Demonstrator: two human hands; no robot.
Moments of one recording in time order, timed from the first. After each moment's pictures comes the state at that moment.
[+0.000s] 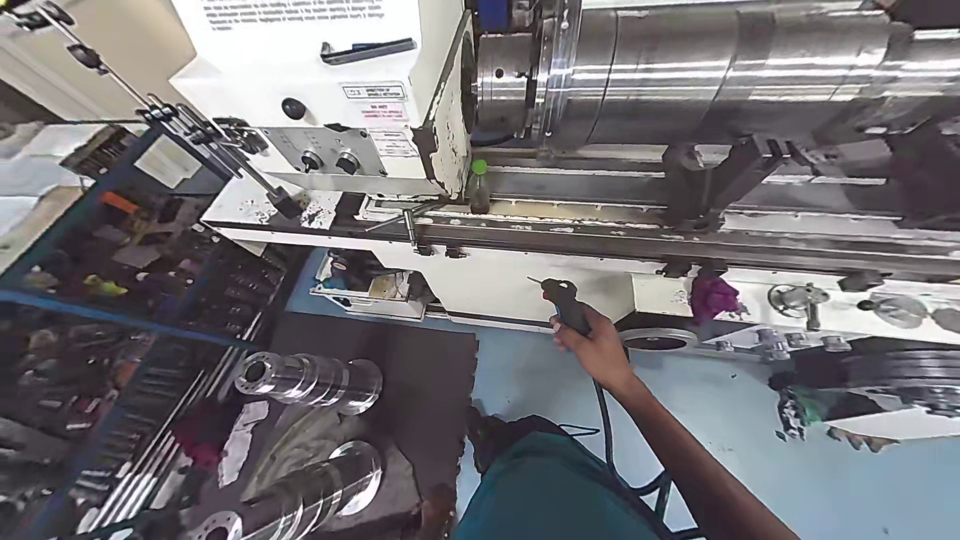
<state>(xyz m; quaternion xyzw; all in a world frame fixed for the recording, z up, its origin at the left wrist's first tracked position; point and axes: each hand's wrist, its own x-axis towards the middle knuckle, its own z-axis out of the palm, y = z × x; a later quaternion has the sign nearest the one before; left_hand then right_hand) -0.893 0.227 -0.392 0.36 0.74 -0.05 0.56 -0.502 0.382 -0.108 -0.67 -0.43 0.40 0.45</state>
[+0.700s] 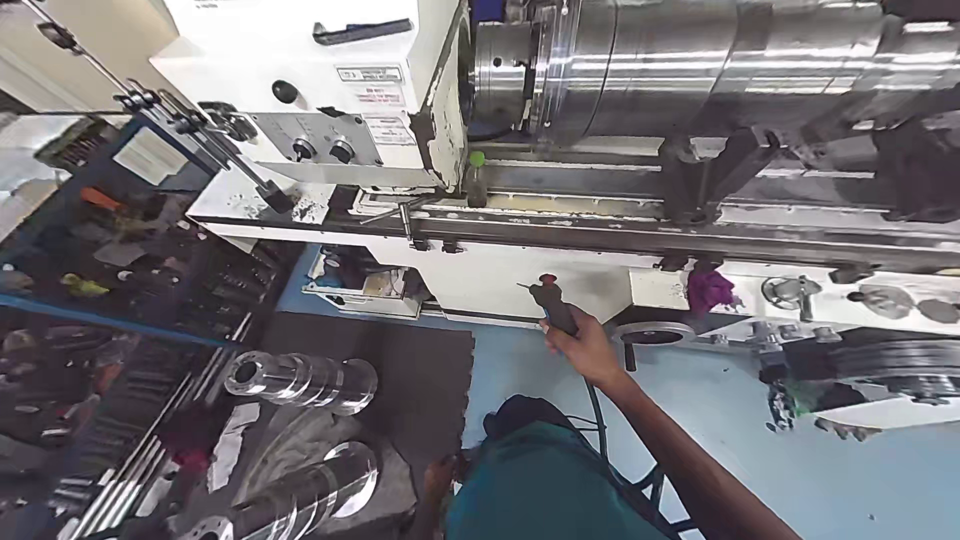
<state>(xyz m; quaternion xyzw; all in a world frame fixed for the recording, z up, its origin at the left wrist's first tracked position) -0.879 0.279 -0.408 0.44 0.70 -0.05 0.57 -0.515 0.380 -0.124 -0.67 -0.44 0.41 0.43</state>
